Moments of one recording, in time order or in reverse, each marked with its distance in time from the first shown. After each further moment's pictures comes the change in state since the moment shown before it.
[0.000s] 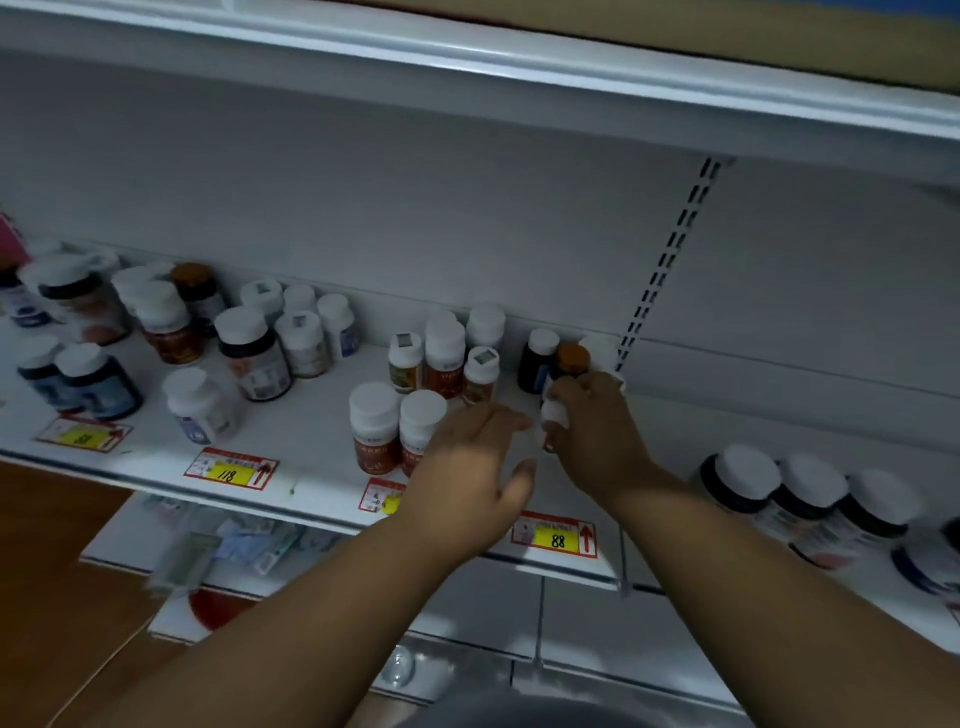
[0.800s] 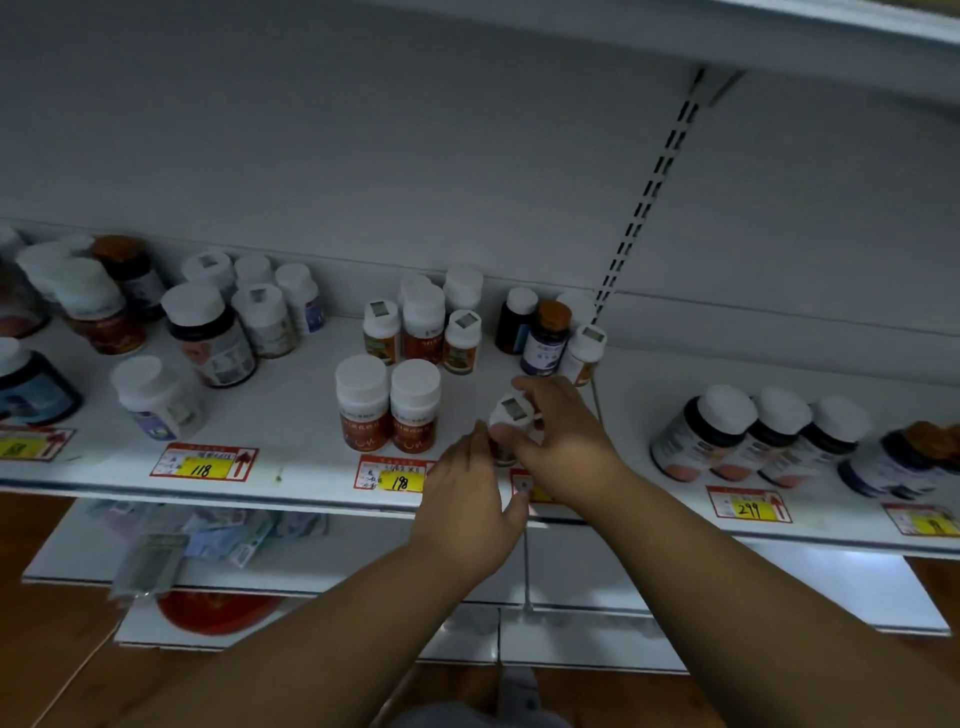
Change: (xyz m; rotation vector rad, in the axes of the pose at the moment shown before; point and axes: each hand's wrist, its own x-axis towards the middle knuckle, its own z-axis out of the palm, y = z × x) left_hand -0.048 -0.027 0.051 -0.021 -0.229 -0.168; right_hand -0.047 -0.046 0.021 0.403 -0.029 0.163
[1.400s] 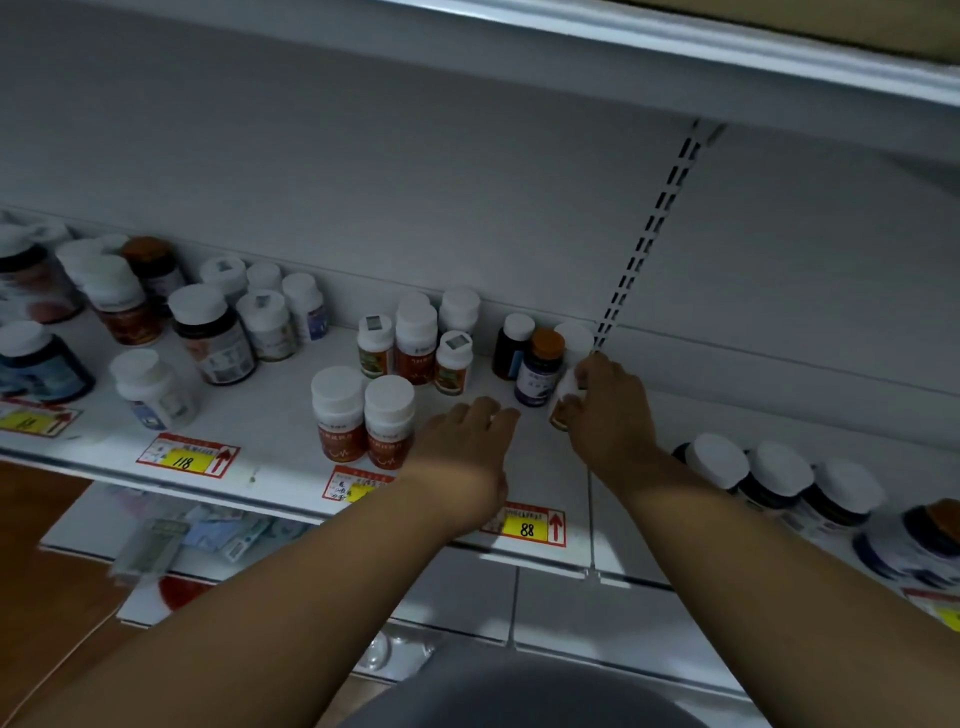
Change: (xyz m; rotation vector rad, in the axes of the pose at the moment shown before) left_hand 0.057 0.034 -0.027 0.394 -0.123 0.173; right_hand 0.064 0.060 -0.059 -0.300 0.167 0.024
